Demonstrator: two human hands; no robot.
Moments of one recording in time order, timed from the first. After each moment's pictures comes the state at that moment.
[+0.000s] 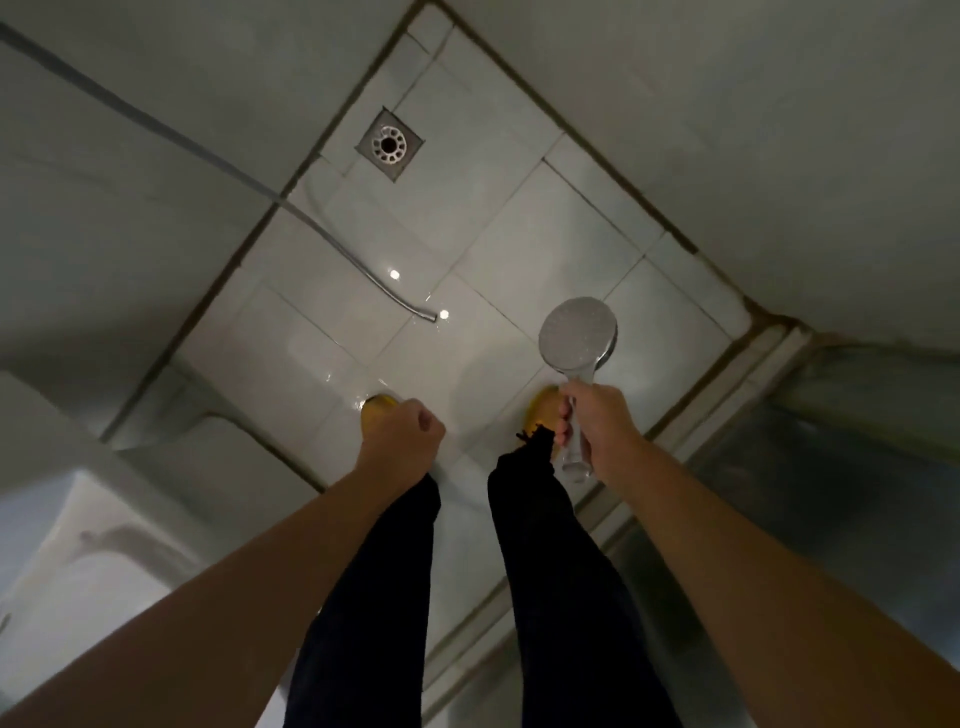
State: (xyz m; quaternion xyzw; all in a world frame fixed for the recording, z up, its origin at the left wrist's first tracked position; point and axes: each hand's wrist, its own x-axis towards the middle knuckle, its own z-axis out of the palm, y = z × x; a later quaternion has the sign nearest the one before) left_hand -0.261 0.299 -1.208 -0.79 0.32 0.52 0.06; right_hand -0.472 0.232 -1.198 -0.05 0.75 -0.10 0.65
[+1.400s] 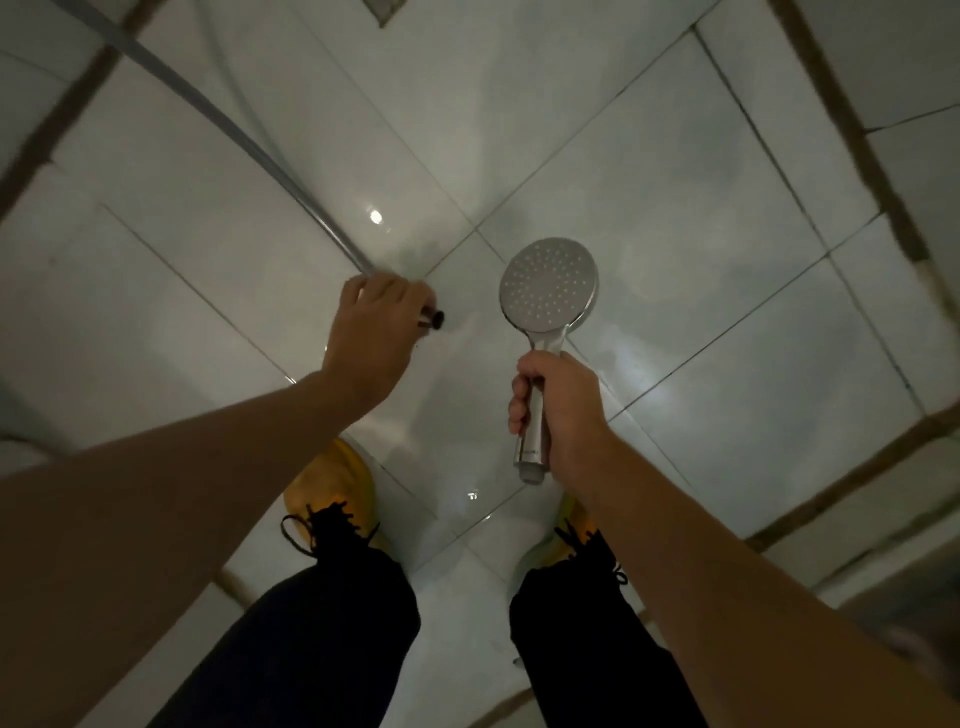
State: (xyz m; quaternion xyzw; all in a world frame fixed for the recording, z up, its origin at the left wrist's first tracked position) left_hand -0.172 0.227 -1.600 -0.69 0.68 0.25 0.02; right_hand -0.363 0.201 -1.529 -0.02 0.71 -0.13 0.69
